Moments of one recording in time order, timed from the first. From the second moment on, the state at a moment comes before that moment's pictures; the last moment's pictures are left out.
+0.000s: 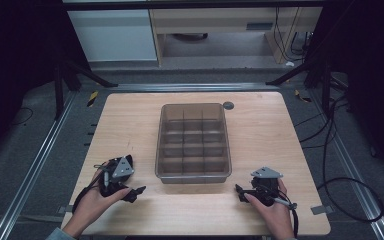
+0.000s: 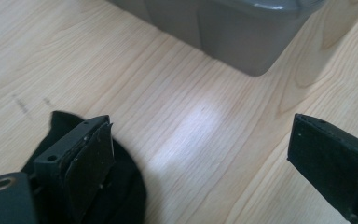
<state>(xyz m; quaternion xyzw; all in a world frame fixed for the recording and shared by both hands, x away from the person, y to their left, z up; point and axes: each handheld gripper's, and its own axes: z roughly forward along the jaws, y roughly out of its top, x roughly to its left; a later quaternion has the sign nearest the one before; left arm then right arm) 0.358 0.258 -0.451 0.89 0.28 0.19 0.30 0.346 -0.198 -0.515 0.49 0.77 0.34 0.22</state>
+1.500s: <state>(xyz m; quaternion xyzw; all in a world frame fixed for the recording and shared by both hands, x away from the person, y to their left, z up) 0.369 0.323 -0.421 0.89 0.31 0.23 0.24 0.346 -0.198 -0.515 0.49 0.77 0.34 0.22</state>
